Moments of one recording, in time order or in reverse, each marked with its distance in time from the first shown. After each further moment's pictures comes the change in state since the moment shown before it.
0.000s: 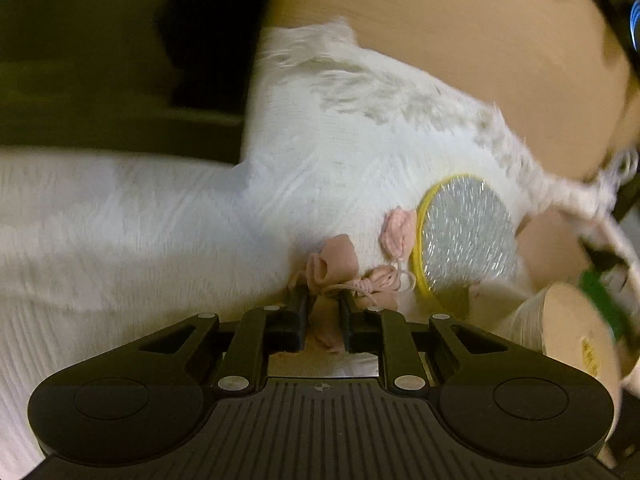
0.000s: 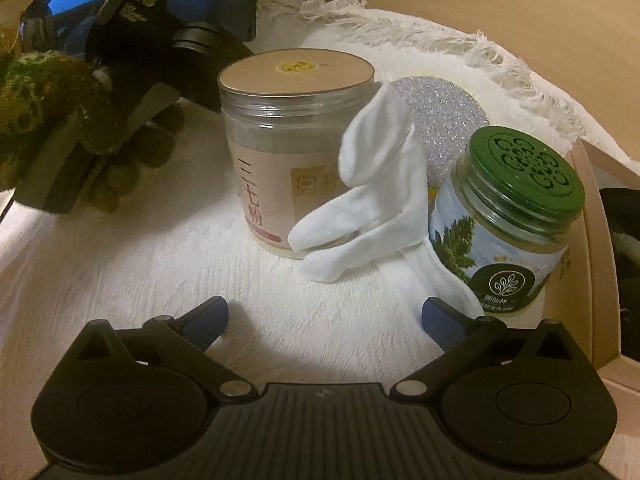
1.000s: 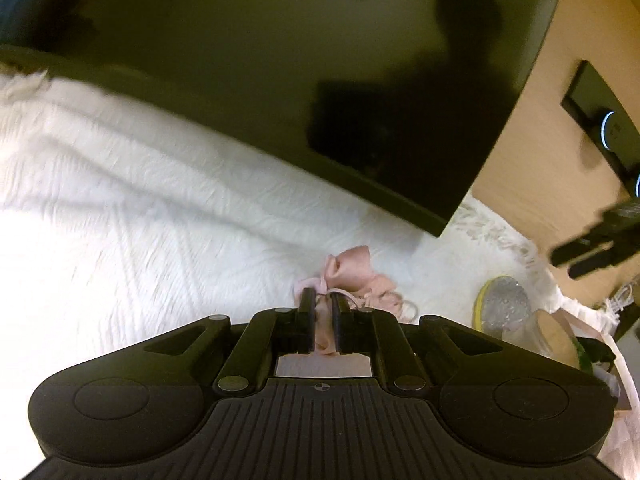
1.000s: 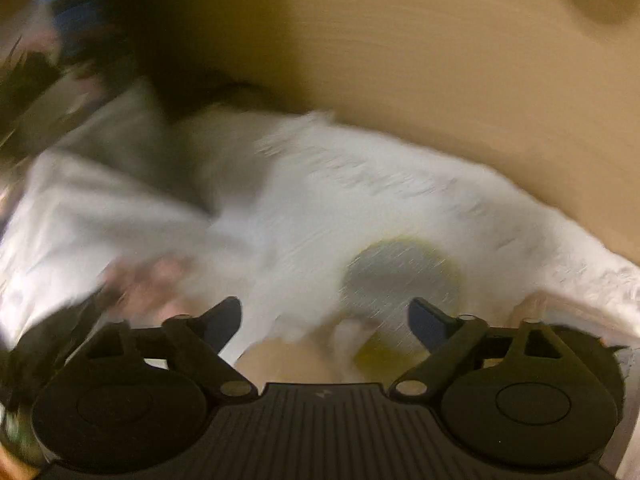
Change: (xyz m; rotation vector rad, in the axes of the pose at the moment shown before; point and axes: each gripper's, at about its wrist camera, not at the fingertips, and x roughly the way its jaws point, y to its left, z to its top) left arm -0.144 0.072 -0.070 -0.250 -0.334 0.154; right arm 0.002 -0.058 0.228 0.189 0.271 -0.045
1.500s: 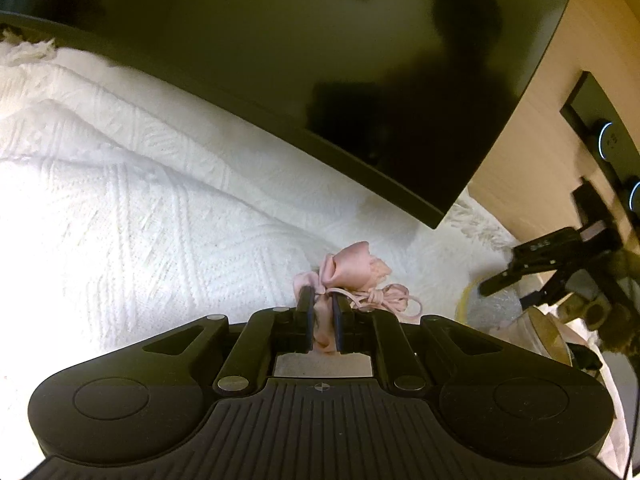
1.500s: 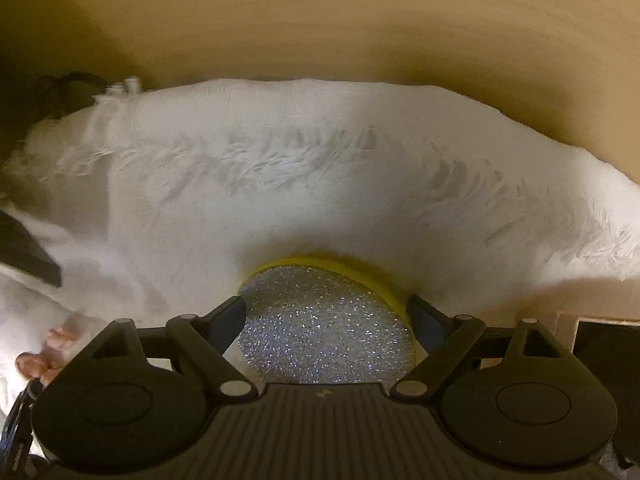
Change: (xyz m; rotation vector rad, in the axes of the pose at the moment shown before) left arm 0.002 0.007 -0.010 -0.057 0.008 -0.039; right arm 0.084 -0.052 0.004 0.167 0.169 0.107
